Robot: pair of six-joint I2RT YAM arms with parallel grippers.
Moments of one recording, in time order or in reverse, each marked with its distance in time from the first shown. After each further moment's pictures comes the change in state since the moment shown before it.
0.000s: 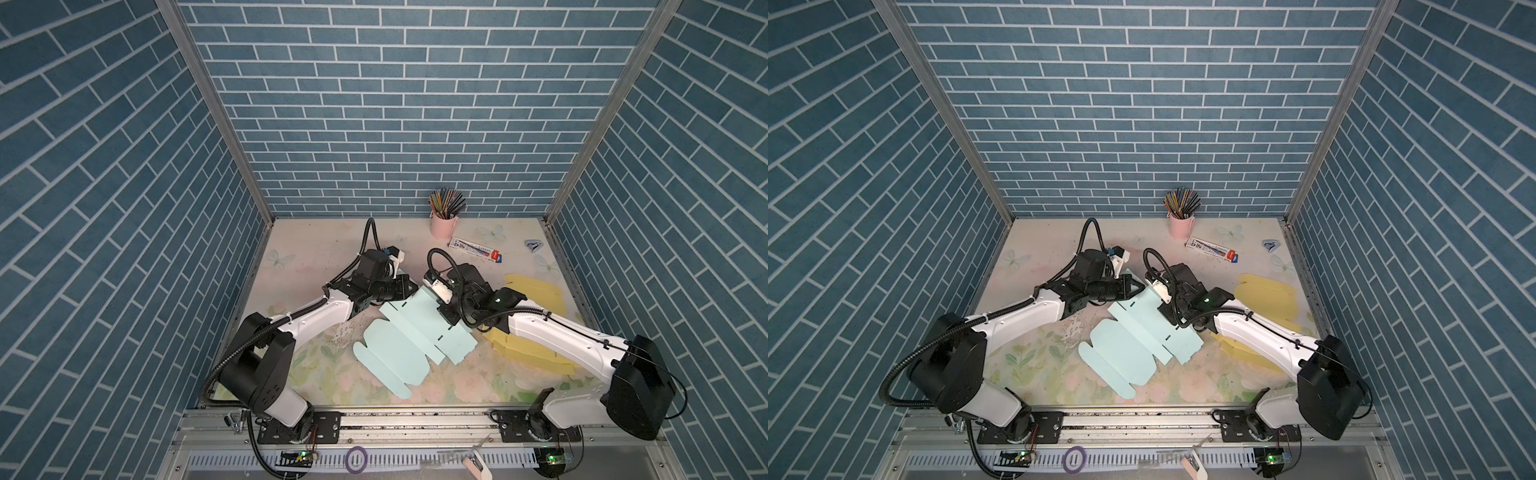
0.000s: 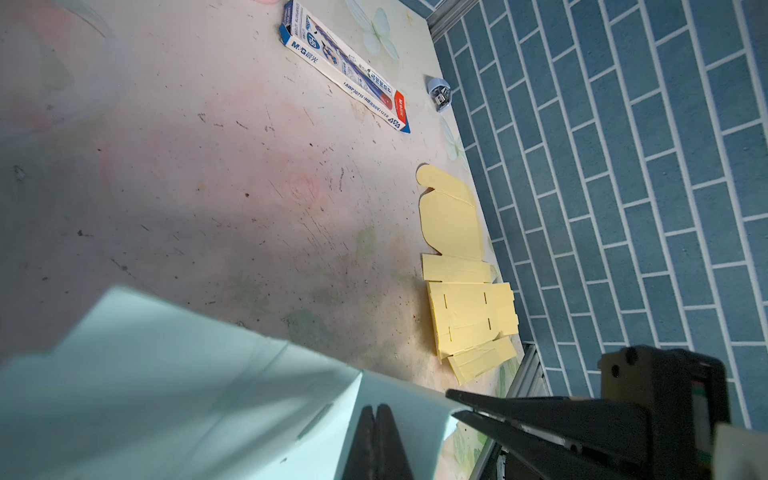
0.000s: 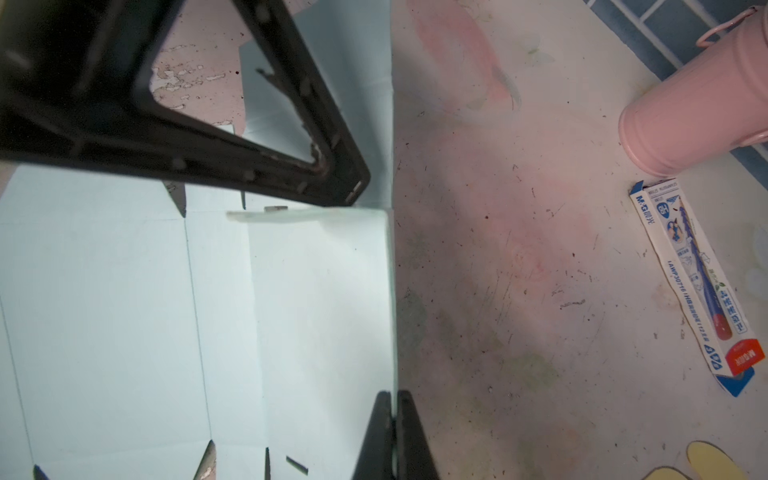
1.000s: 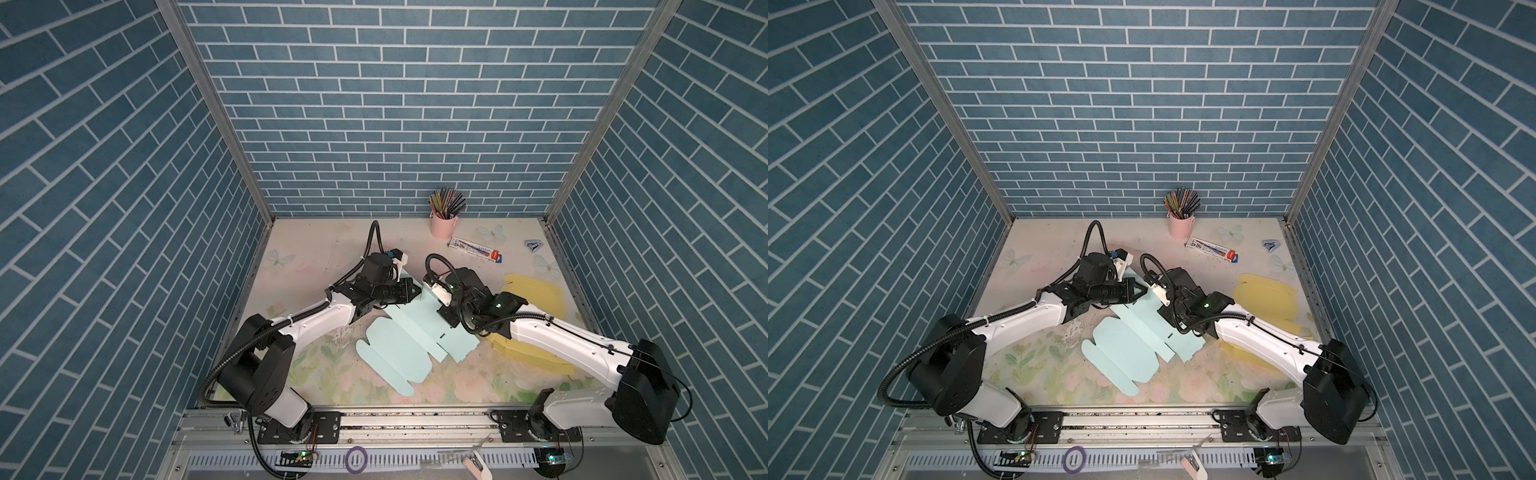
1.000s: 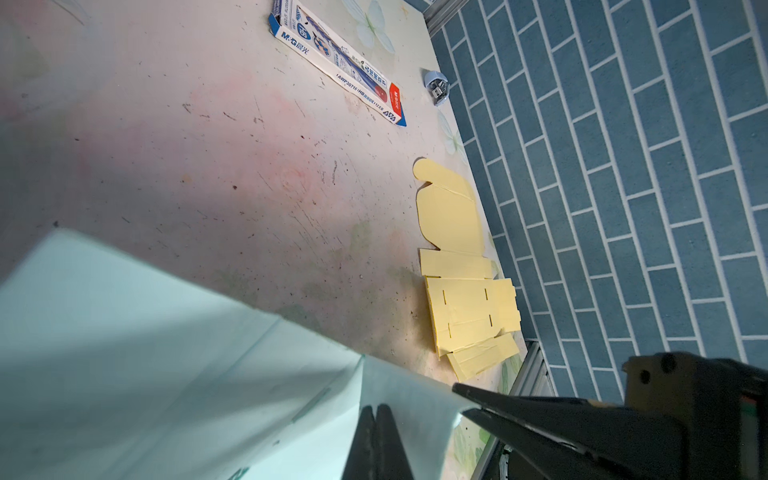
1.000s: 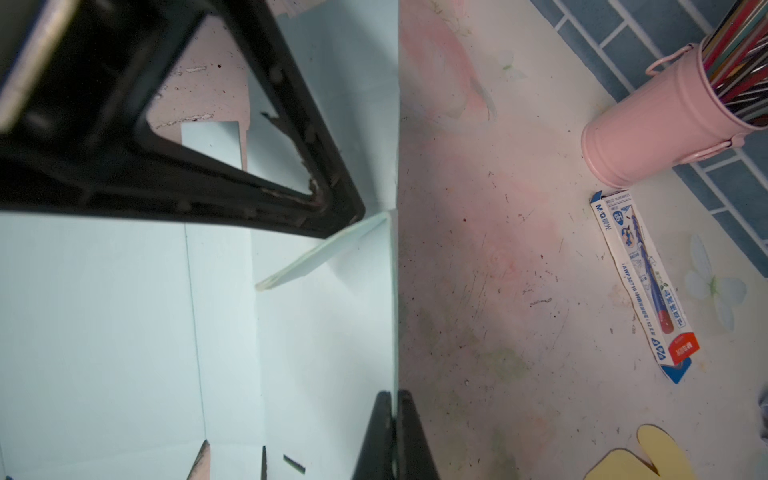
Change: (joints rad) left arm -0.019 -0.029 -0.028 0.008 -0.028 -0.003; right arm 0.050 -0.028 -0.018 0.011 0.103 -0.030
